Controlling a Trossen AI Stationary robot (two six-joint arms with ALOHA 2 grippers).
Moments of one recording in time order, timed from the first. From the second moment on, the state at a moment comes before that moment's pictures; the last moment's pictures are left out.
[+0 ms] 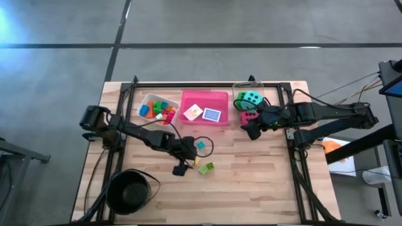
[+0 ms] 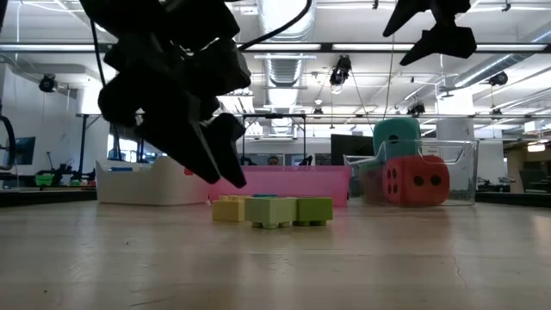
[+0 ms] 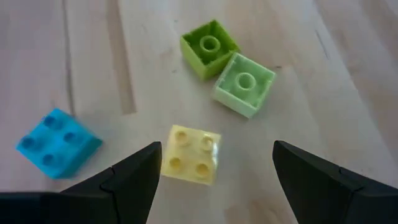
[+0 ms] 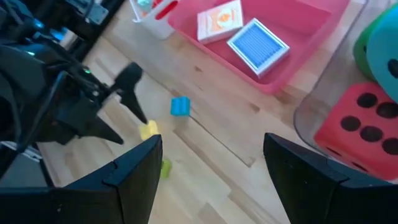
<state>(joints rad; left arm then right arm) -0.15 1.72 0.86 -0.08 0.13 0.04 0.07 1.03 1.04 -0.80 0.25 0.99</state>
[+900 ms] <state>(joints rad) -0.16 1.80 0.86 -0.02 0.05 0.11 0.07 1.03 1.02 -0.76 0.24 0.98</state>
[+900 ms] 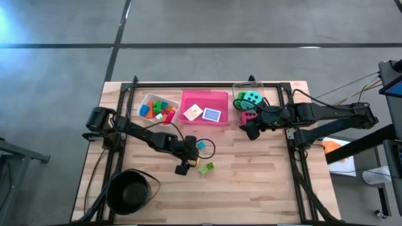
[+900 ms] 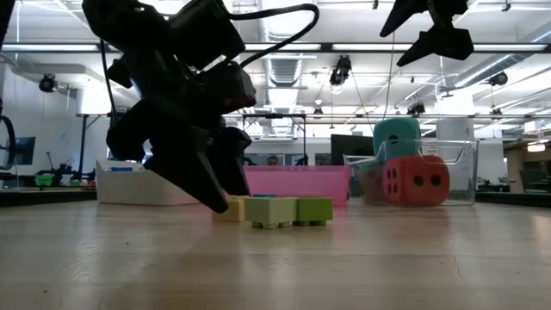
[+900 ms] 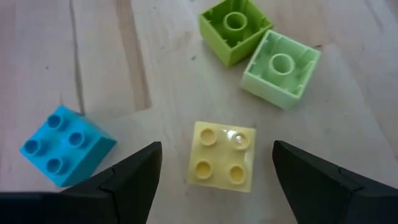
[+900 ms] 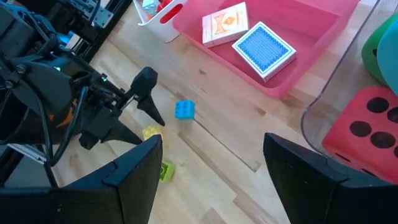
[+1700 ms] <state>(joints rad) -0.16 1.80 0.87 -0.02 0.06 0.07 0.07 1.03 1.02 -0.75 0.24 0.97</state>
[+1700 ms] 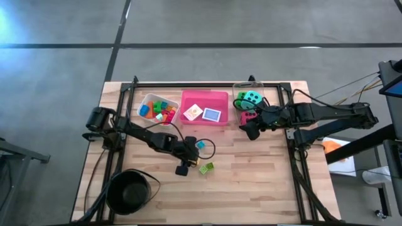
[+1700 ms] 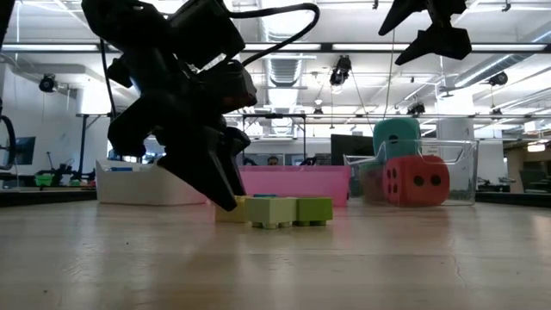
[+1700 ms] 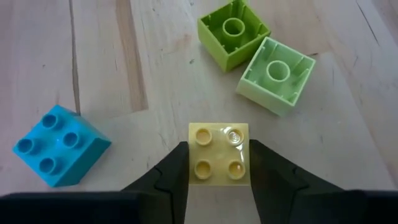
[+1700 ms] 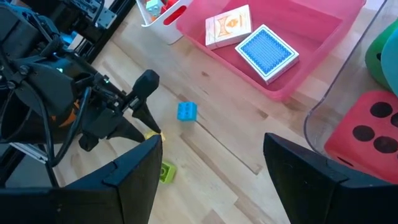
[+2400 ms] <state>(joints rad) -0.05 1.40 0.86 -0.15 0.04 -0.08 0.07 1.03 1.02 -0.74 0.24 0.93</state>
